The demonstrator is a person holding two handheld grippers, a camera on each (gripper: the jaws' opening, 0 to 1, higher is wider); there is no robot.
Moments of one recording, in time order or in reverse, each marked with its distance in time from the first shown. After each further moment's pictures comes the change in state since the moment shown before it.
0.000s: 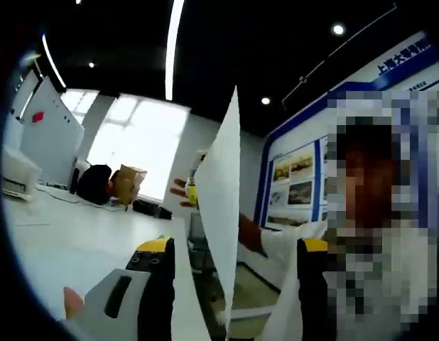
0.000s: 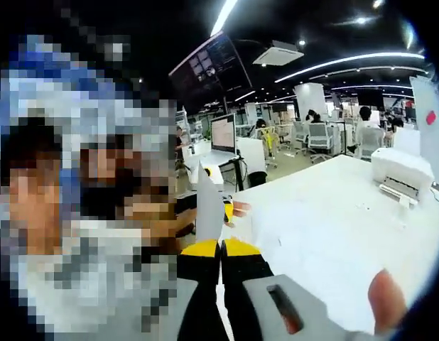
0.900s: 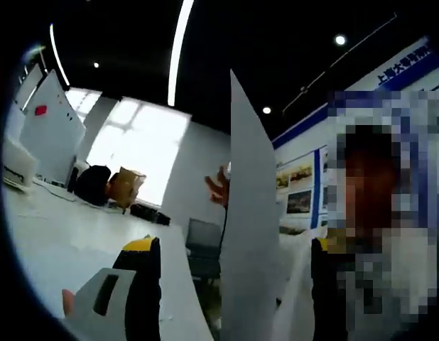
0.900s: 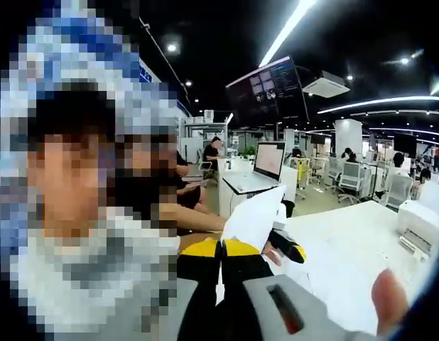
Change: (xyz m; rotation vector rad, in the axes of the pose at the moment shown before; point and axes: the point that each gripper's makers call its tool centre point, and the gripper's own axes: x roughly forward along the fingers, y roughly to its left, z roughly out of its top) left arm 0.008 0.012 -0.013 -0.025 -0.060 -0.017; right arm 0.003 0.100 0.013 -0.238 -0.098 0.184
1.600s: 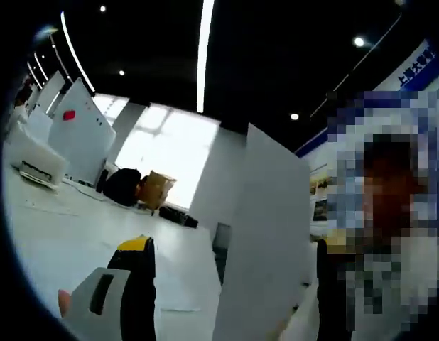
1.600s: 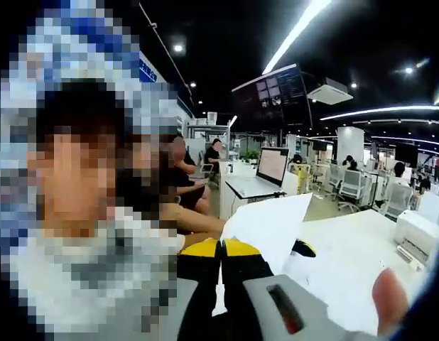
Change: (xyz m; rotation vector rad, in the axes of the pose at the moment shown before) left arm -0.040 0.040 0.012 -0.025 -0.042 0.179; right arm -0.007 0.029 0.014 -0.060 -0.033 0.035
